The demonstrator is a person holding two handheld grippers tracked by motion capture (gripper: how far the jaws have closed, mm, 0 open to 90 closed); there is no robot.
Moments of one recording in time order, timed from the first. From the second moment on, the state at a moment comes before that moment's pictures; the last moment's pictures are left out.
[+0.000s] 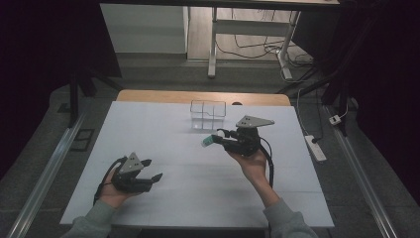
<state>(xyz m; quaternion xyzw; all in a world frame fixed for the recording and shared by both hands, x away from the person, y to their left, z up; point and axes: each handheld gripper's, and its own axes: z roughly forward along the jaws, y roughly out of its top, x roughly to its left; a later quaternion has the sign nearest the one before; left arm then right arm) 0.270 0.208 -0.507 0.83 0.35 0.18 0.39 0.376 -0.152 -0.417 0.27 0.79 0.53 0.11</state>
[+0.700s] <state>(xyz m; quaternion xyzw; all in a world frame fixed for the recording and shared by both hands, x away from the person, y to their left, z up) 0.269 0.225 -0.517 0.83 0.37 0.17 0.38 0.450 -0.157 -0.398 0.35 0.77 0.51 0.17</state>
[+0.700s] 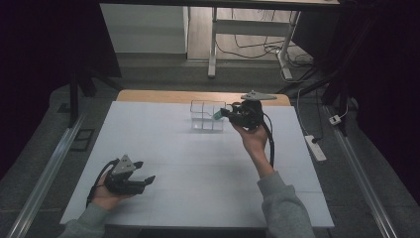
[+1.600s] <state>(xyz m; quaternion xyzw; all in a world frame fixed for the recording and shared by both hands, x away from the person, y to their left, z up) 0.272 0.224 -0.521 0.84 0.36 0.17 0.37 0.508 -0.147 -0.415 0.39 0.77 0.46 0.19</state>
